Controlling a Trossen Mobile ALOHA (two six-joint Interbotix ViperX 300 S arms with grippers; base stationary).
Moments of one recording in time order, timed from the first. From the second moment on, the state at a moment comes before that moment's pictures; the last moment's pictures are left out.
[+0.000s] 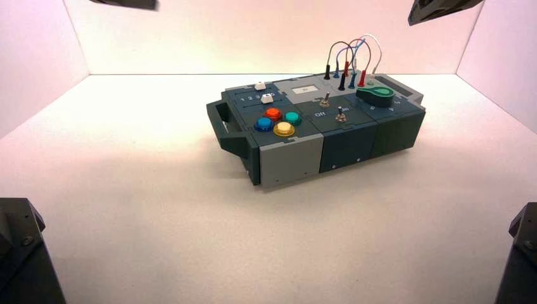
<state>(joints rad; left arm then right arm) -0.50 -0.68 1.11 -0.19 0.22 0.20 0.32 -0.63 0.98 0.00 0.46 0.05</state>
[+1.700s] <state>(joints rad) -0.84 0.18 0.55 -0.17 0.41 0.14 0.32 -0.60 0.97 0.01 0.49 0.05</state>
